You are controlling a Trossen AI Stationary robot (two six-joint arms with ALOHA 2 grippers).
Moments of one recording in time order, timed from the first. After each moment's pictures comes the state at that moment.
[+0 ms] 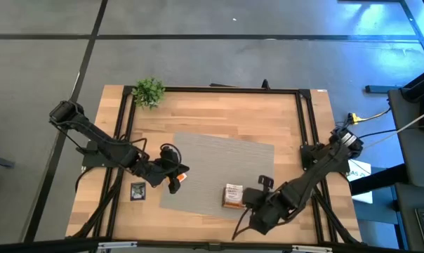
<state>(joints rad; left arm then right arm) -0.52 1.26 0.74 -0.18 -0.59 -0.79 0.72 1.79 1.58 -1.07 0.29 0.97</state>
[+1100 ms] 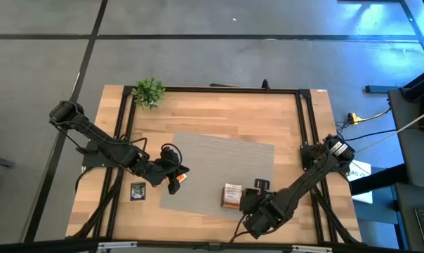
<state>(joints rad) -0.51 1.25 0.74 -0.19 -0.56 -0.78 0.73 1.92 1.58 -1.13 0.27 0.86</state>
